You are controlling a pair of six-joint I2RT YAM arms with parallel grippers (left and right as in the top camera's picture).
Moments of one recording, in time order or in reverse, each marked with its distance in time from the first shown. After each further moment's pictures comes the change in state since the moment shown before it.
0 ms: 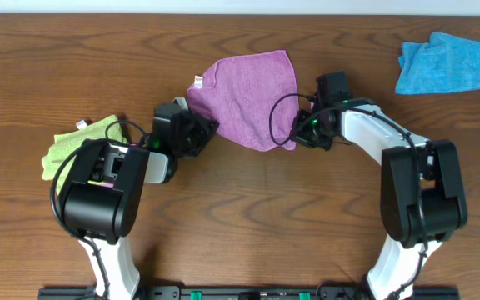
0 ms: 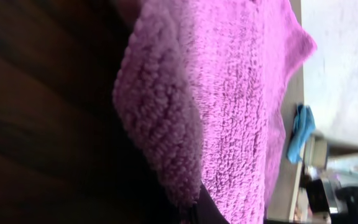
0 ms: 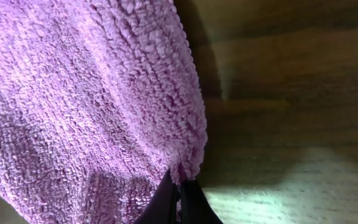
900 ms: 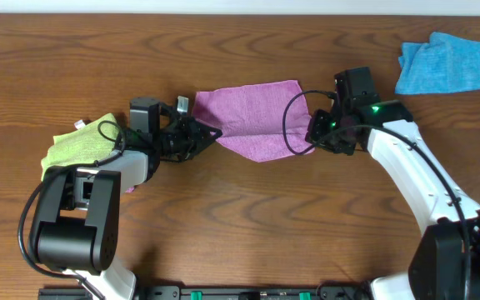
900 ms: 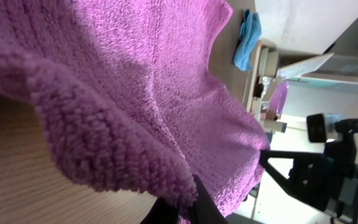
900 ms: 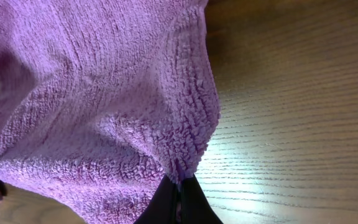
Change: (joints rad) left arm 0.095 -0.201 -0.006 -0.296 0.445 0.162; right arm 0.009 -0.354 -0.021 -0.266 0.120 -0.005
